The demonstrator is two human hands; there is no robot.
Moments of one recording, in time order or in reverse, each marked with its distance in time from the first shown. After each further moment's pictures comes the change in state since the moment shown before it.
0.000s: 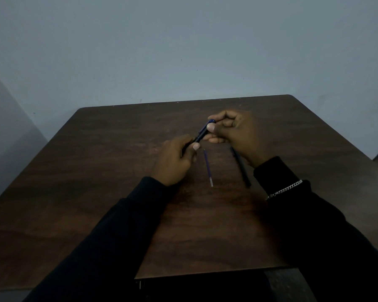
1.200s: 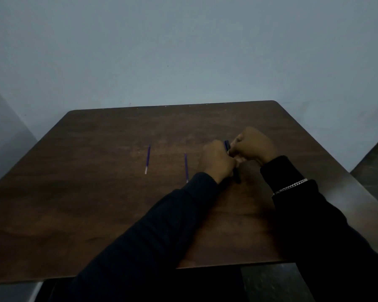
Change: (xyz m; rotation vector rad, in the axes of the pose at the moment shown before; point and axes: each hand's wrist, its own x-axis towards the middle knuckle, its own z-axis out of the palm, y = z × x) left_hand 0.052 0.091 0.117 -0.045 -0.201 -0.480; right_hand 0.004 0.003 -0.091 -0.733 0.009 0.456
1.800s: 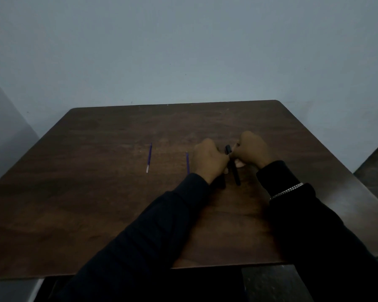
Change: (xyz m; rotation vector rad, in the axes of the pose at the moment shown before) left_hand -0.004 -0.012 -0.012 -0.030 0.110 -0.023; right_hand -0.004 -0.002 0.014 -0.128 0.016 0.047
